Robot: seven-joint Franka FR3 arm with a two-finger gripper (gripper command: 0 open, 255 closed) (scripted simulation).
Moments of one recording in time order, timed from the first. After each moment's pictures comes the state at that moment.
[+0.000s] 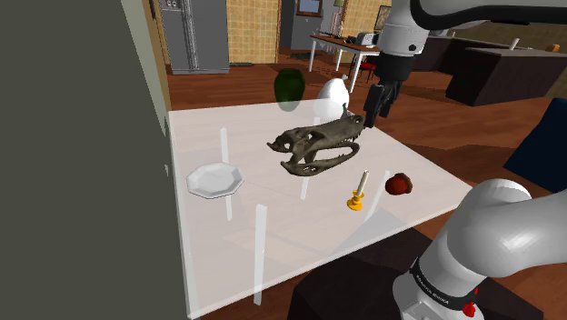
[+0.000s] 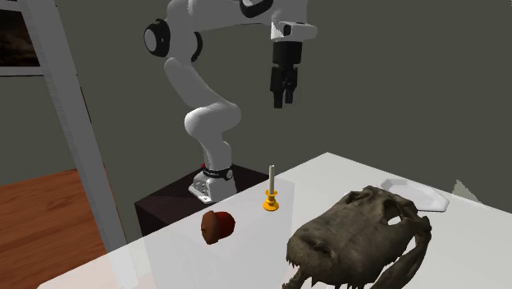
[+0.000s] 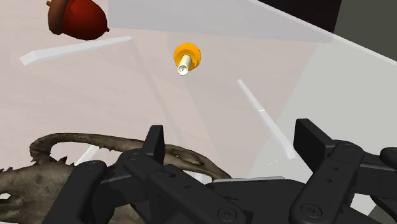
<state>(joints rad) 0.00 -0.81 -0.05 -2.40 -0.05 1.58 -0.14</state>
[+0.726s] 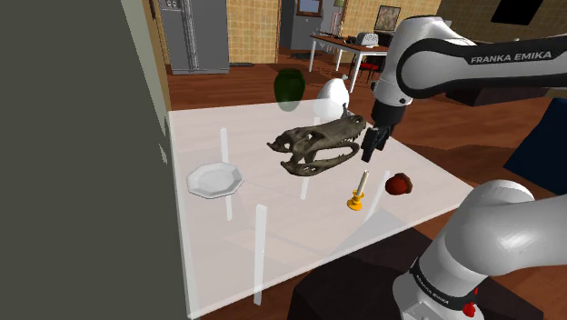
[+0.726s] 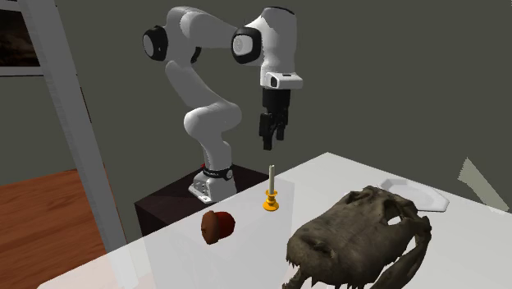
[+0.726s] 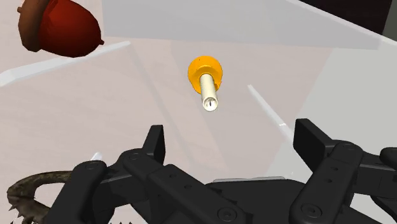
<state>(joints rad) -0.04 -0.86 -0.13 -2.71 -0.11 1.85 -0.18</state>
